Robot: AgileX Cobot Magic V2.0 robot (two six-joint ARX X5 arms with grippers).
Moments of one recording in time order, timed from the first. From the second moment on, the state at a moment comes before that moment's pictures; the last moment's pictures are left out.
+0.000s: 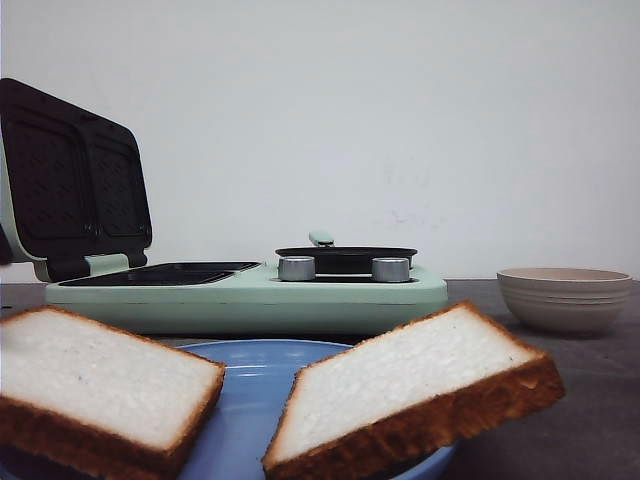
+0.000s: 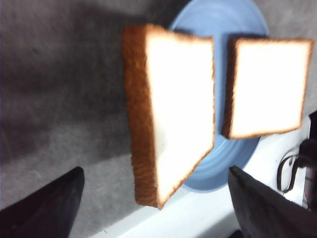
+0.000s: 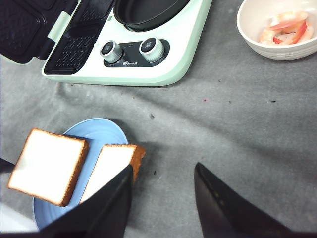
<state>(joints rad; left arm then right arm) -0.20 1.00 0.57 -0.82 0.67 -0.25 0.05 0.47 0.61 -0.80 -0.55 0.27</state>
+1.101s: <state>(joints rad) -0.33 1.20 0.57 -0.61 0.68 -0.33 0.05 0.47 0.61 -0.80 -0.56 0.27</state>
